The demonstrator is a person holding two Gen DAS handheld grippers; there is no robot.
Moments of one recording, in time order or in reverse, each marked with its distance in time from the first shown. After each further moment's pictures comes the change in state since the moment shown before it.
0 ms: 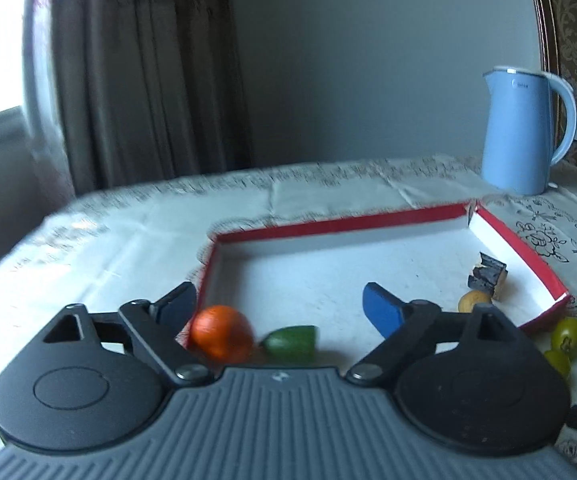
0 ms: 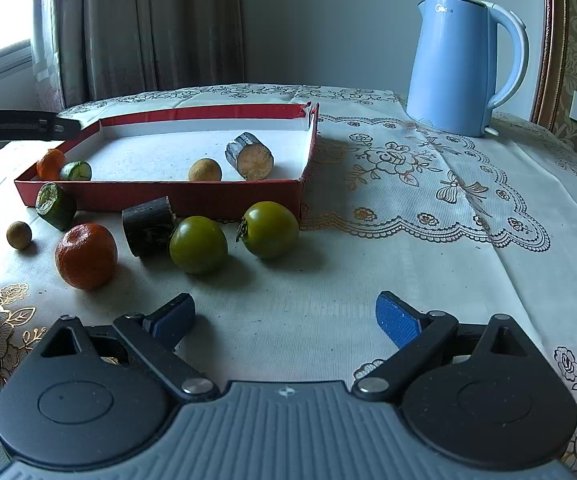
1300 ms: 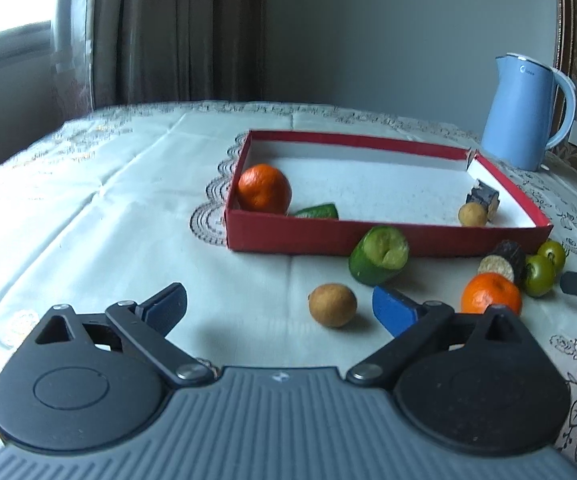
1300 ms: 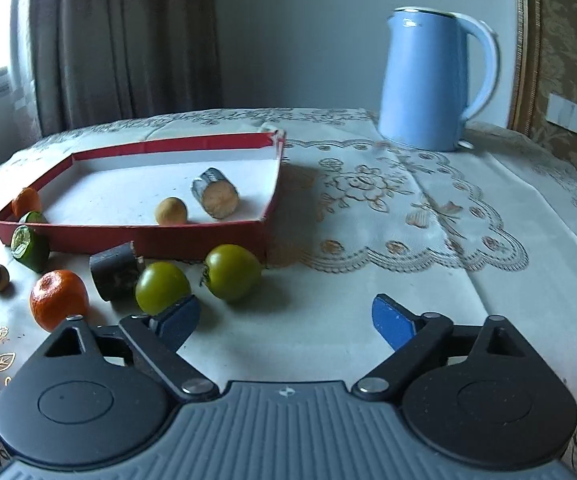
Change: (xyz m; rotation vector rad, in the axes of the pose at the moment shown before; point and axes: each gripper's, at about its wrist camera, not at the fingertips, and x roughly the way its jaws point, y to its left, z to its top) left arm -0.035 0.040 -0.068 -0.155 0.154 -0.061; right arm 0.002 -0.011 0.014 0.038 -0.058 -0.047
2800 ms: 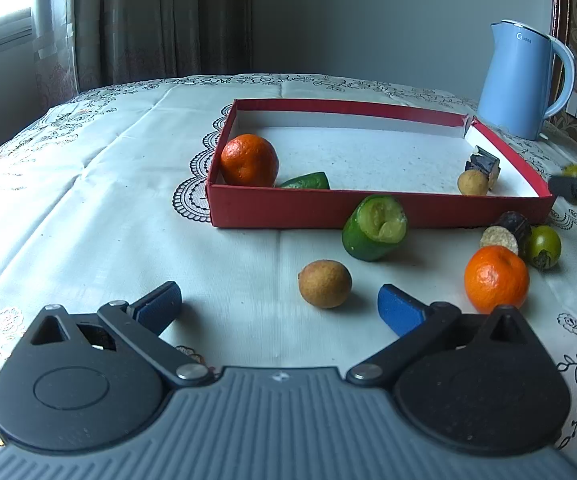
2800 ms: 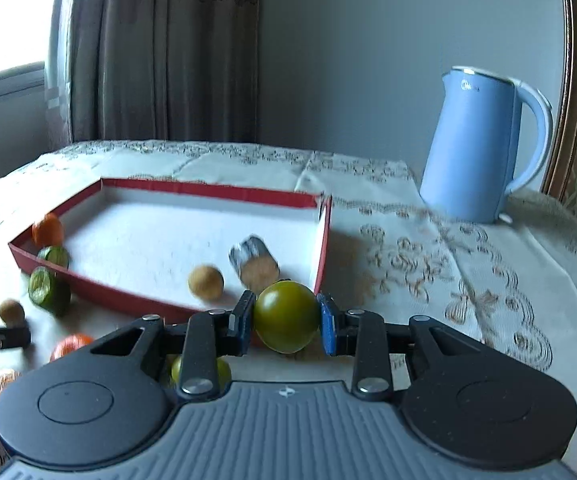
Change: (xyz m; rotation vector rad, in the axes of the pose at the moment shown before) left arm 0.015 -0.008 0.000 0.046 0.081 -0.006; right arm 0.011 0.023 0.046 -0.114 -0.087 0.060
